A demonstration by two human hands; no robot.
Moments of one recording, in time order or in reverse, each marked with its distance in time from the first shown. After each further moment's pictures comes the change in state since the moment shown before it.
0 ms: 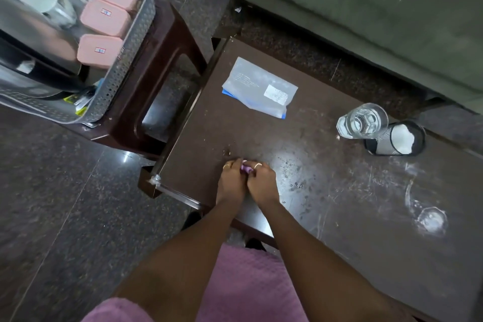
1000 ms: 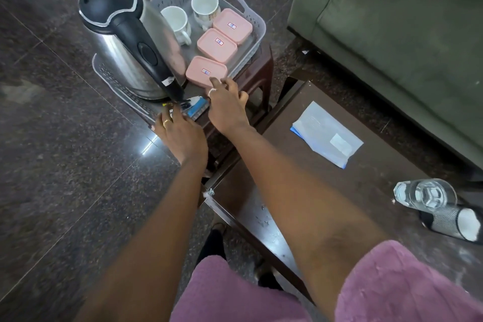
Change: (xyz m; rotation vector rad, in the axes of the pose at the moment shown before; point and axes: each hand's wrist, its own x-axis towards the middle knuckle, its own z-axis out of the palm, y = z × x) left_hand 0.062 -0.048 -0.248 -0.087 0.916 -0.289; right_hand 0.062 -0.295 0.086 -0.551 -0.065 -0.761
